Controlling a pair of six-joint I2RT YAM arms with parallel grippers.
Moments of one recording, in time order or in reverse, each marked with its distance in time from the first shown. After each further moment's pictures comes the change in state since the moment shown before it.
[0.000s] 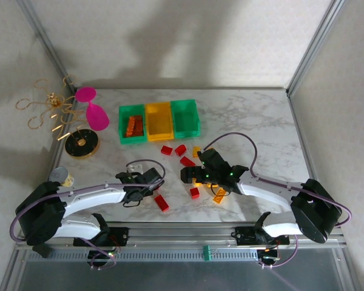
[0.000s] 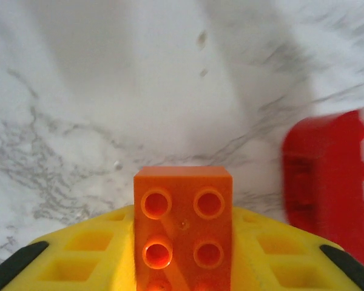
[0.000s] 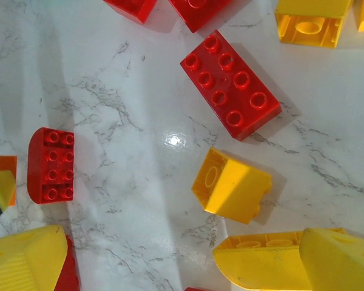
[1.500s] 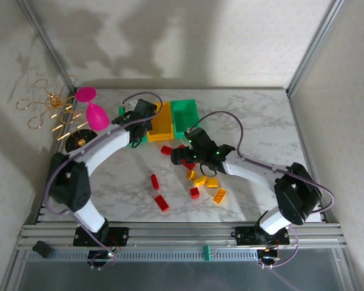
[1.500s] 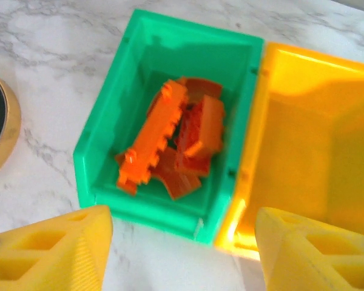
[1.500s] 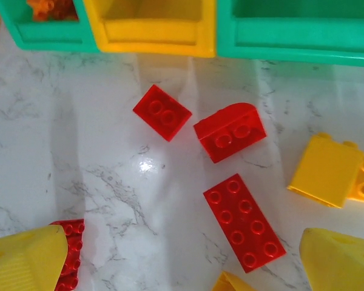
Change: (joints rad) left arm 0.425 0.339 0.639 0.109 -0.096 0.434; right arm -0.026 0.243 0.369 -0.117 0.092 -0.203
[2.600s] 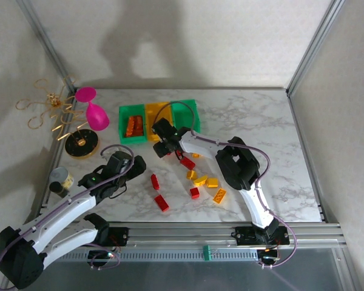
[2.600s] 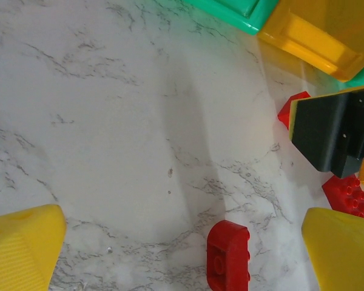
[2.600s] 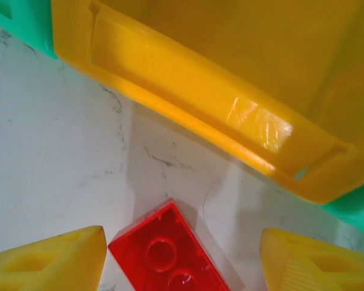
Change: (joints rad) left arm -0.080 -0.729 -0.710 0.029 0.254 -0.253; right arm 0.031 0.642 0.650 -0.223 0.118 -0.354
